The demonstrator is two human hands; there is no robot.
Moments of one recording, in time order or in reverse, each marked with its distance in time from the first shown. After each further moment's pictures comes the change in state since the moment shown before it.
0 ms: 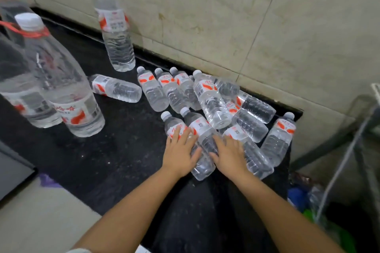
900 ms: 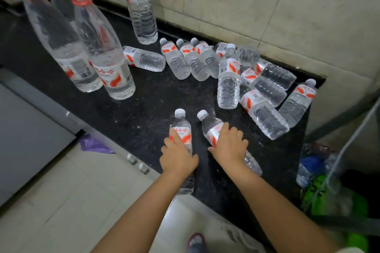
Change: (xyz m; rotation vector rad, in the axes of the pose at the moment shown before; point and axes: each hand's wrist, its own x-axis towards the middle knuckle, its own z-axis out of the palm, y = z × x) left_hand -0.133 0.009 -0.011 -0.072 -0.095 -0.626; right_hand -0.084 -0.069 0.028 -0.069 -0.067 0.245
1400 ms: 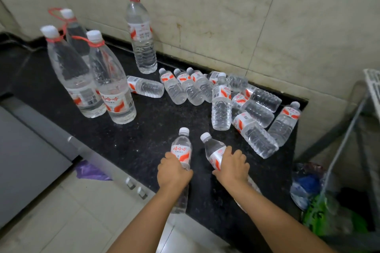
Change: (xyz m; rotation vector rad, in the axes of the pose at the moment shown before) left_hand 0.000 -0.001 -0.012 -0.131 0.071 -0.074; right_hand -0.019 0.014 -0.014 0.068 -0.015 0.060
